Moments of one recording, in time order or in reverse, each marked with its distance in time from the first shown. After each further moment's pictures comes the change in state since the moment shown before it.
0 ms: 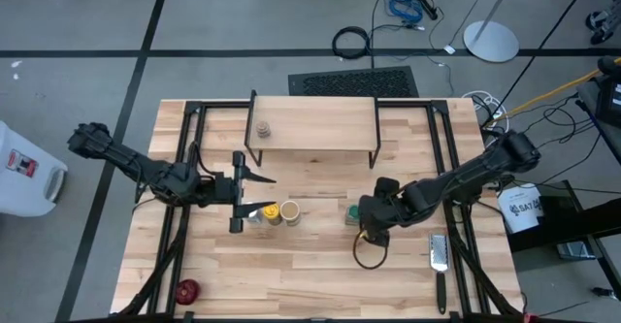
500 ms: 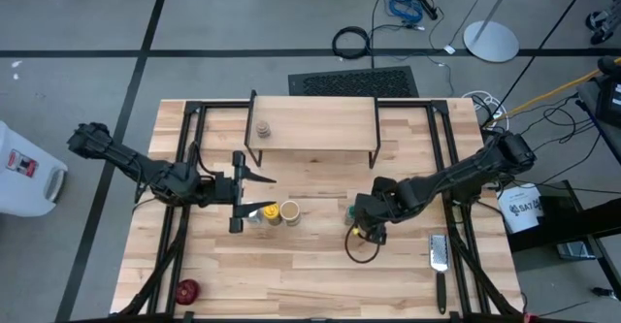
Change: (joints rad) left arm 0.000 0.000 0.000 -0.001 0.001 -0.001; right arm -0.046 0.041 0.000 0.001 -0.077 -0.015
